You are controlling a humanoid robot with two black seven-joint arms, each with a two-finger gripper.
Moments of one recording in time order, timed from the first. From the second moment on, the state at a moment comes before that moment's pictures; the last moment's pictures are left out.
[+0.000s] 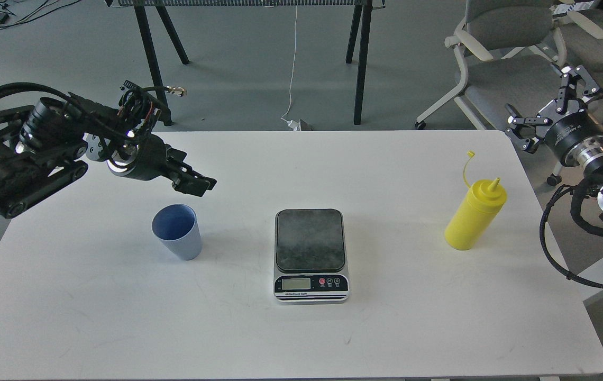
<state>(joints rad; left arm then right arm) -1.18 0.56 -0.09 -0.94 1.98 -0.49 -0.49 0.81 -0.51 0.54 0.52 0.23 0.49 0.22</state>
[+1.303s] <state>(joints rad) -1.10 0.61 0.05 -0.97 2.01 -0.49 -0.49 0.80 -0.51 0.54 0.52 0.23 0.49 0.22</state>
